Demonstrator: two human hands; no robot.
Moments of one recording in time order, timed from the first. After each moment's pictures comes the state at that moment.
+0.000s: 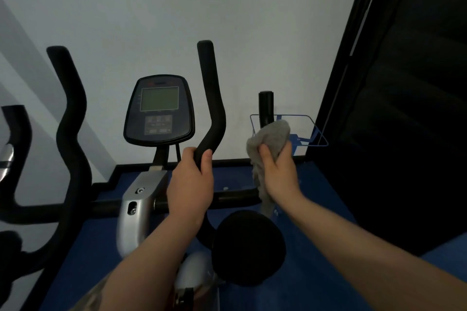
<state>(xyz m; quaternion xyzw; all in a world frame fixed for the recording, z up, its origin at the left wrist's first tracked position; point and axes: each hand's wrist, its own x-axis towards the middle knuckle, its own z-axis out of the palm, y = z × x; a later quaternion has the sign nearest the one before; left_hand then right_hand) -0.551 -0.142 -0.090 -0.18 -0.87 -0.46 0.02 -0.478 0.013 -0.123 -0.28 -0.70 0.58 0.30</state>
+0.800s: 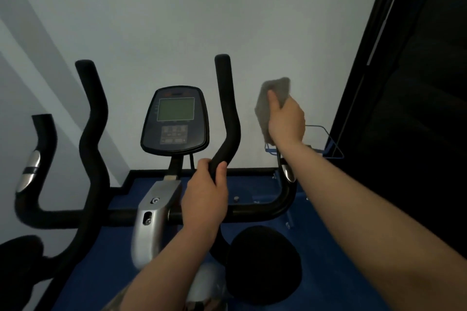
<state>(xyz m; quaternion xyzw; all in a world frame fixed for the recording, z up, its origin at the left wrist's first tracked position) -0.551 -0.143 -0.088 -0.18 -0.87 -0.45 0.00 -0.570 0.059 -0.043 -0.34 -0.74 0.42 0.40</state>
